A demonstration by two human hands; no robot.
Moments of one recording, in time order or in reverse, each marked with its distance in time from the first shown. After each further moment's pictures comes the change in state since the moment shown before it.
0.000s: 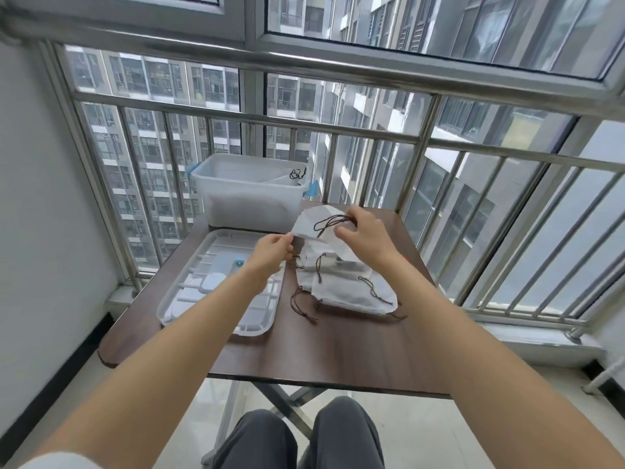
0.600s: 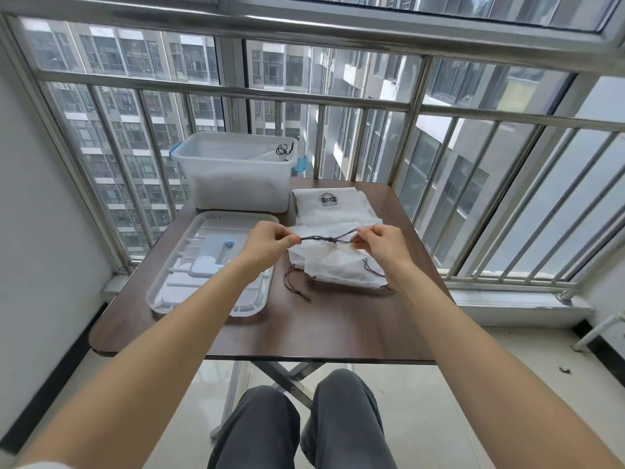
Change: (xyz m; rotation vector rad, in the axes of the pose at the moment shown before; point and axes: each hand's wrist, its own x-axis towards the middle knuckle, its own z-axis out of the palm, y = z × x) left_hand -0.017 -0.006 0.006 0.422 -0.050 0.243; right_hand -0.032 0.061 0.011 0.507 0.169 0.423
